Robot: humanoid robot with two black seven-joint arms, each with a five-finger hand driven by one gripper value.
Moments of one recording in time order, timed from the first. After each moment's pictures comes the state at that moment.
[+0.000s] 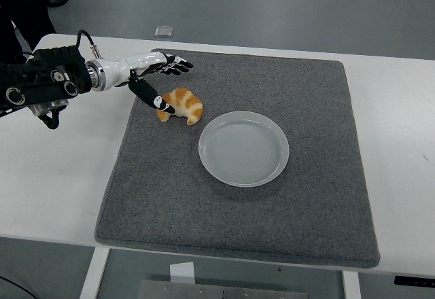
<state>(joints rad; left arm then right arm) -1.34 0.57 0.40 -1.04 0.48 0.01 -0.35 0.07 0.00 -0.16 0.13 0.08 -0.19 -0.03</state>
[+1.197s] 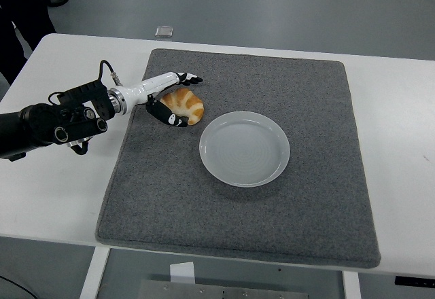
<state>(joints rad) -1.13 0.38 0.30 -0.80 0.64 0.18 -0.45 0.07 0.00 -0.16 0.13 0.08 -0.19 -0.03</state>
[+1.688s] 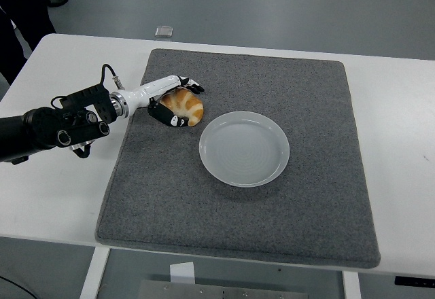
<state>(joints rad) -1.12 0.38 0.30 -0.80 0.64 0.18 -0.45 0.07 0.00 -0.16 0.13 0.08 -0.19 -0.03</state>
